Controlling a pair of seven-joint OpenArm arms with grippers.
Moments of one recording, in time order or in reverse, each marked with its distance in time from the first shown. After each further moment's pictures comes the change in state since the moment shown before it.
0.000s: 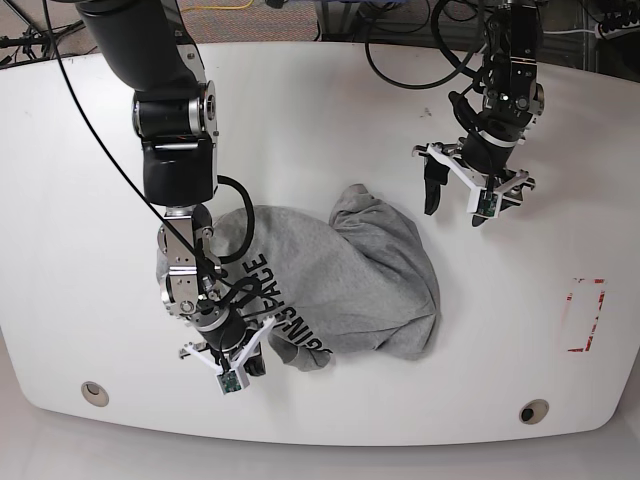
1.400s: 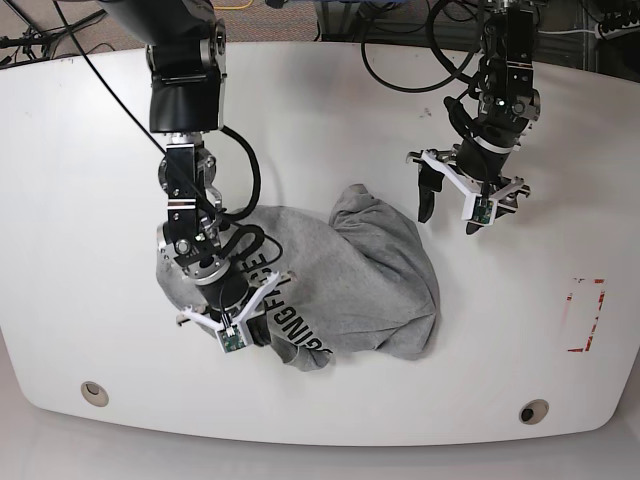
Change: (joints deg) left arm -1.5 0.8 0.8 0.1 0.0 0.1 0.2; right arm -16.3 -0.9 0.8 28.3 1.3 1.6 -7.2
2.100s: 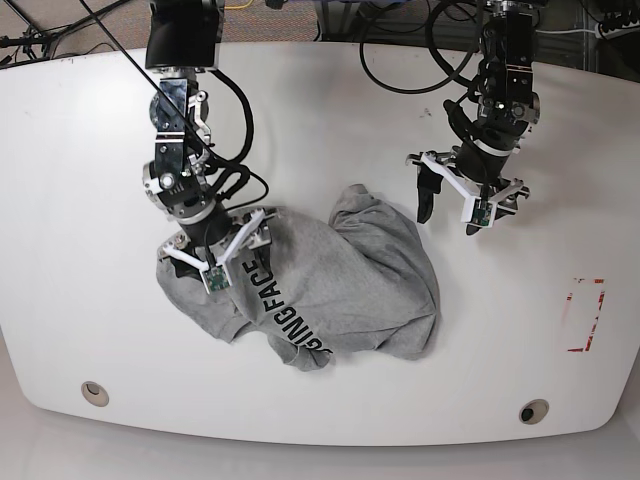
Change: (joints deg) left arm -0.5 0.3 0.0 -0.4 0.0 -0.2 1.1; right arm -16.3 1.1 2.9 17.3 1.5 -0.8 -14.3
